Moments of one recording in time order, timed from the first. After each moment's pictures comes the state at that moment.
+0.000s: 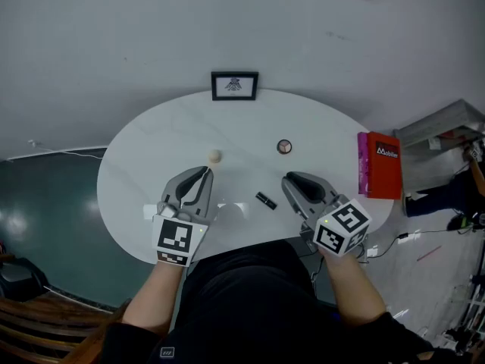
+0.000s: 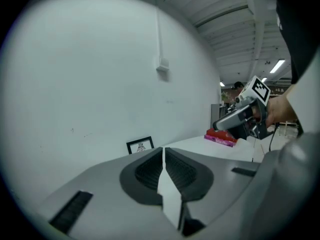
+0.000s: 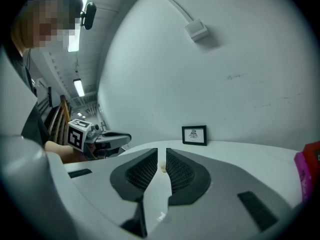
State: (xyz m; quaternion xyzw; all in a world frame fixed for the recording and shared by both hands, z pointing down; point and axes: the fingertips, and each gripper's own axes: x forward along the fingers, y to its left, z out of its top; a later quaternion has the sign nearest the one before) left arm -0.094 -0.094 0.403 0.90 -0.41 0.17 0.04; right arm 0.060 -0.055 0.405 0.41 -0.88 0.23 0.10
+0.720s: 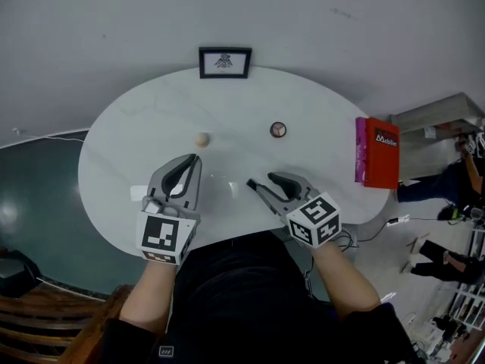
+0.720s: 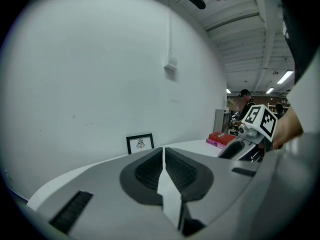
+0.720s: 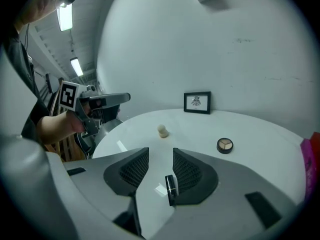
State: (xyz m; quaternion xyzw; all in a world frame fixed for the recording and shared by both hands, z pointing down) left arm -0.092 -0.101 0.418 0.89 -0.42 0.14 0.08; right arm 0.043 -0.034 0.508 0.37 -0.86 0.27 0.23
